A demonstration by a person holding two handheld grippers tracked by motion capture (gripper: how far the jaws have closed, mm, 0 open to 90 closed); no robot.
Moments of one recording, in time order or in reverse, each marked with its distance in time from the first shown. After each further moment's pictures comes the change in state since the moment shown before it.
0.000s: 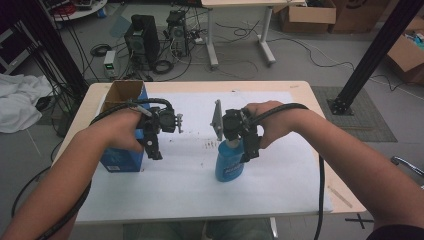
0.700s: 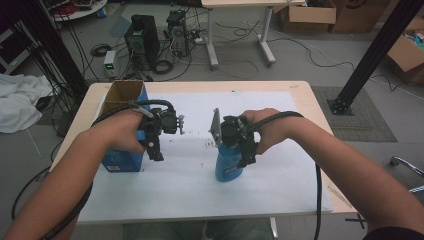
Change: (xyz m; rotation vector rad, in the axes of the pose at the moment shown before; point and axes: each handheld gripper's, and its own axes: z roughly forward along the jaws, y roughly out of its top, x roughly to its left) left arm -0.003 0.003 0.001 -0.005 0.001 0.004; right arm 0.000 0.001 0.024 -0.017 0.002 -0.009
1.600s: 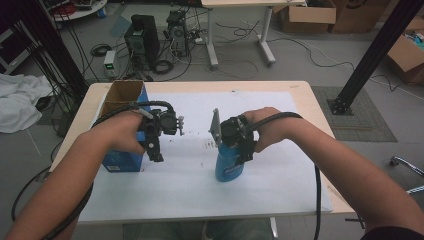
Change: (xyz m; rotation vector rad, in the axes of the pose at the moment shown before) left arm 0.000 -0.001 0.004 0.006 -0.004 -0.006; right arm -0.003 -0.001 0.002 0.013 -0.008 -0.022
